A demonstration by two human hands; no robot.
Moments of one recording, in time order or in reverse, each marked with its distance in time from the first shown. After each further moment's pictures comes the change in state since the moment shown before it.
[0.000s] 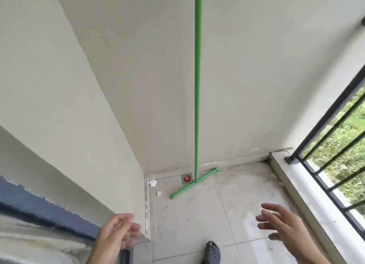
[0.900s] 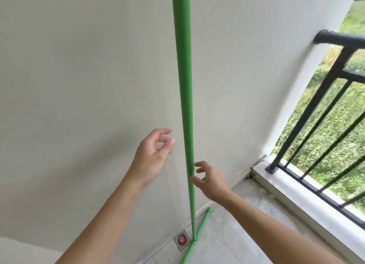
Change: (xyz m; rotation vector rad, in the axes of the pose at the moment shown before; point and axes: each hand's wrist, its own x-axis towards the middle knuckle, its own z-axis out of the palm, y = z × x) left_hand 0.380 0.397 0.196 0.296 -0.576 0.747; right_hand 0.386 -0.269 0.198 -0.343 0.173 -0.126
